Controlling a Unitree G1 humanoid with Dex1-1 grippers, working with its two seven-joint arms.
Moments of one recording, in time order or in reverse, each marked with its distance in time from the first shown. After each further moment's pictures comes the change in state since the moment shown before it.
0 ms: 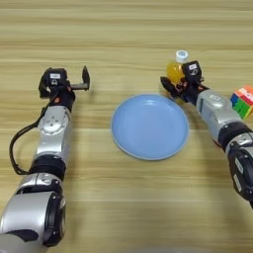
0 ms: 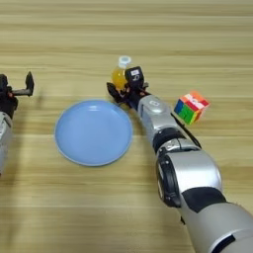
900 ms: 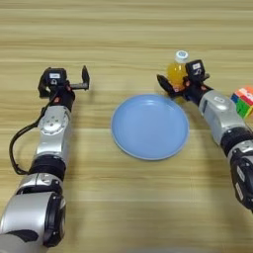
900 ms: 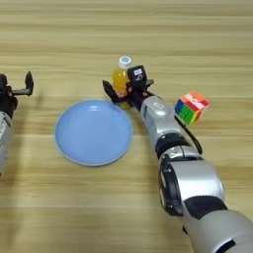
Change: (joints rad) left arm 0.002 -0.001 -0.001 -0.007 0.000 0.001 0.008; right arm 0.111 -0.002 -0.004 -0.149 0.020 -0.039 0.076
